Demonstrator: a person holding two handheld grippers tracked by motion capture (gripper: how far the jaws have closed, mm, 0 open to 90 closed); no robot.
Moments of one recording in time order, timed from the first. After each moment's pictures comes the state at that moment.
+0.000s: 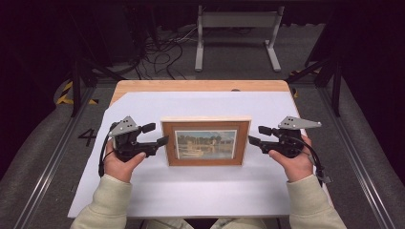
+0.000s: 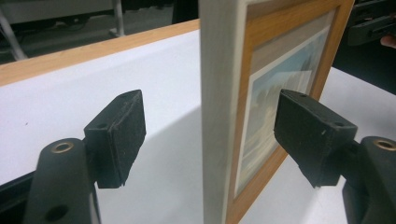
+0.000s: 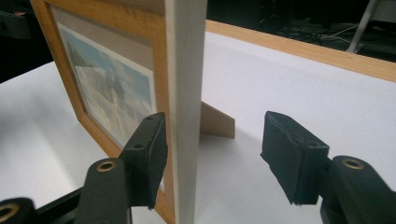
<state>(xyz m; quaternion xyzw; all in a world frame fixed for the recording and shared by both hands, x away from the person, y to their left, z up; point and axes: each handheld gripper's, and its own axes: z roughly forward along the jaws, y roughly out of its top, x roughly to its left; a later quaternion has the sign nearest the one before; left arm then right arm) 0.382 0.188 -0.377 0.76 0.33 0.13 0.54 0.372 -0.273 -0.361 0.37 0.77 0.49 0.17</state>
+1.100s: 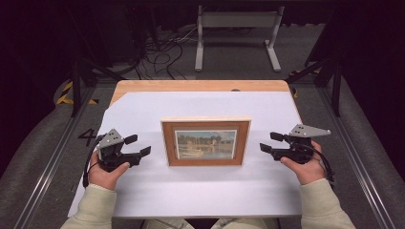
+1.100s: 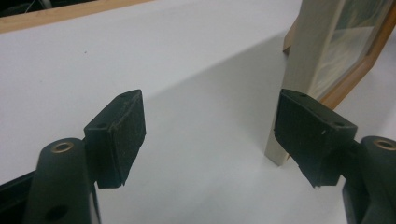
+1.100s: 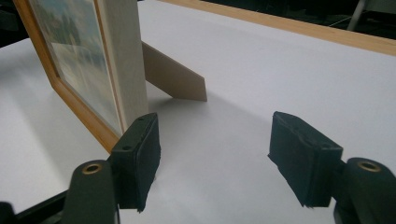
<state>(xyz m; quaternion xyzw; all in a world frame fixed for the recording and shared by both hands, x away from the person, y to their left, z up) 0.377 0.236 -0.425 0.78 0.37 0.15 0.49 0.371 -0.315 -0.395 0.36 0.78 0.48 0.17</state>
